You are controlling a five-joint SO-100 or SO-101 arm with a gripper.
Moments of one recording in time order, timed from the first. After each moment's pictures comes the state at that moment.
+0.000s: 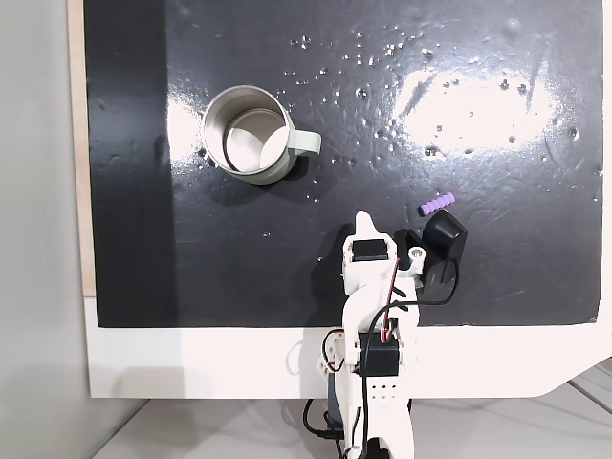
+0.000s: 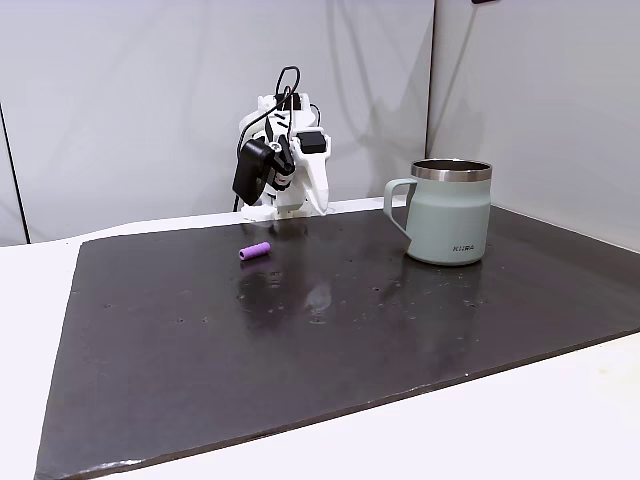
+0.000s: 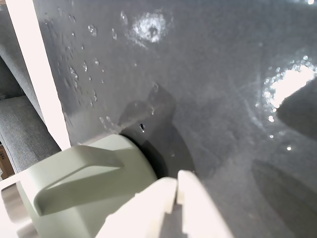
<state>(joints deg) -1.9 189.8 174.0 57.6 -1.8</state>
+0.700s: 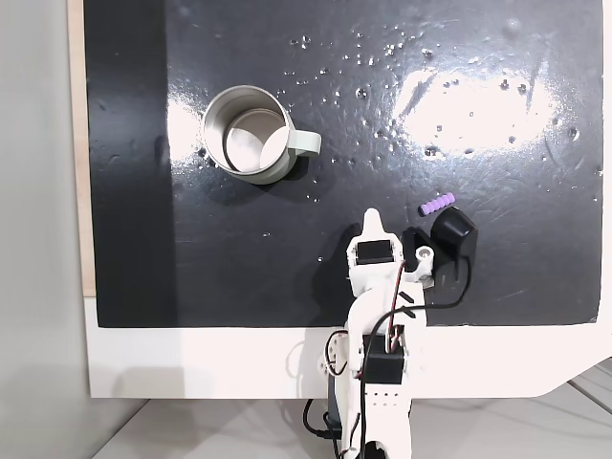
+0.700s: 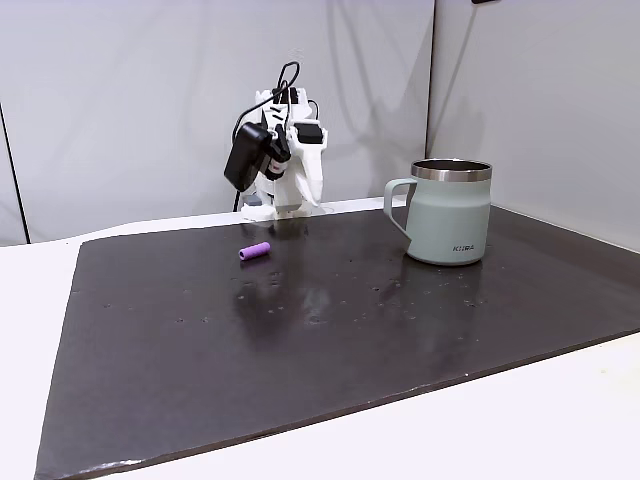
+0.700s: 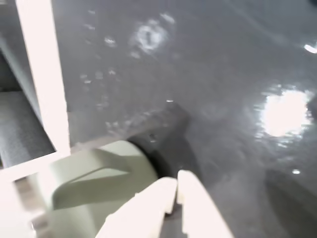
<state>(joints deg) 1.1 189.8 169.0 58.5 -11.7</state>
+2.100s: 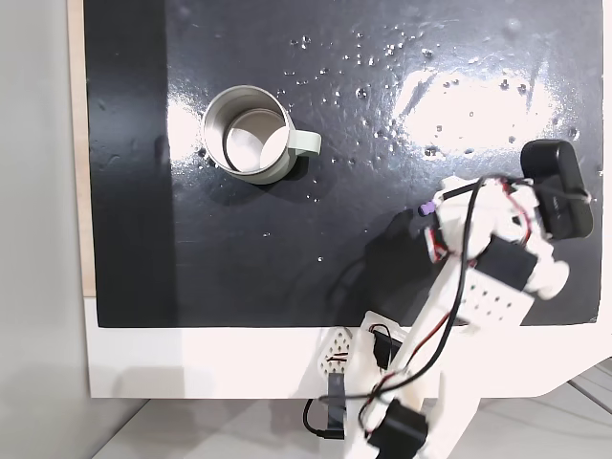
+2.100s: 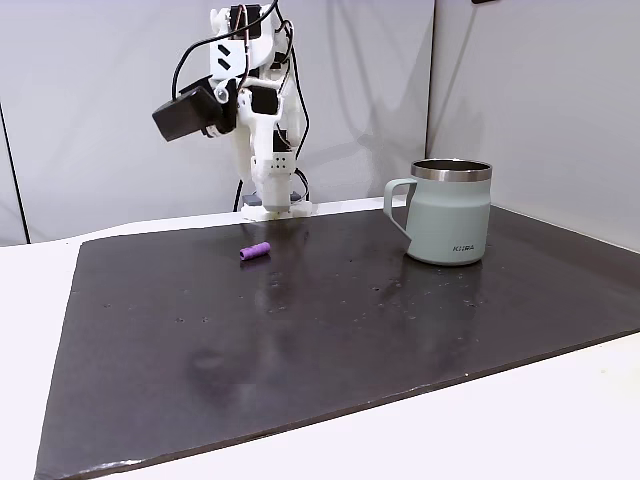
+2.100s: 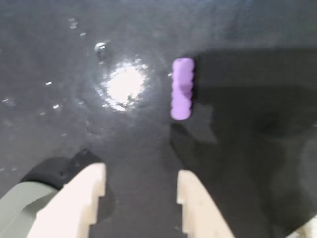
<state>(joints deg) 24.8 107.5 102.2 82.7 -47.0</state>
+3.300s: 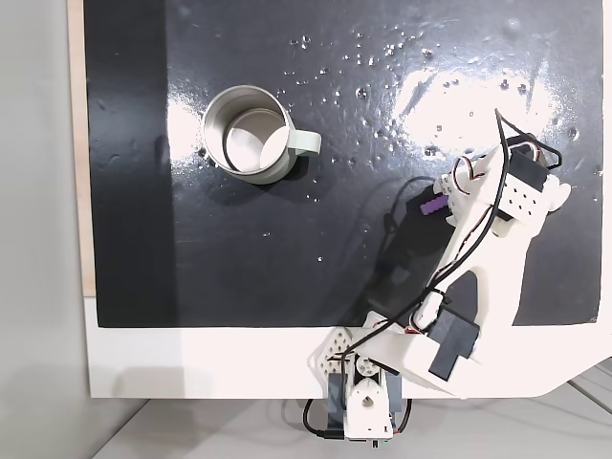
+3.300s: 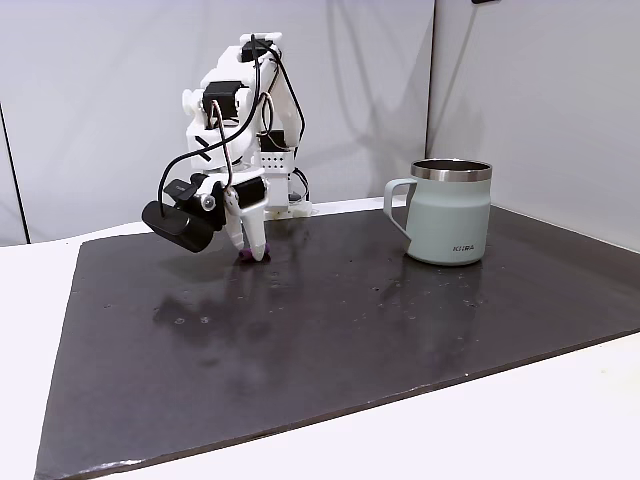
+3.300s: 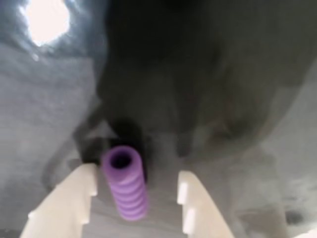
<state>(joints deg) 27.4 72.2 92.8 78.4 -51.1</state>
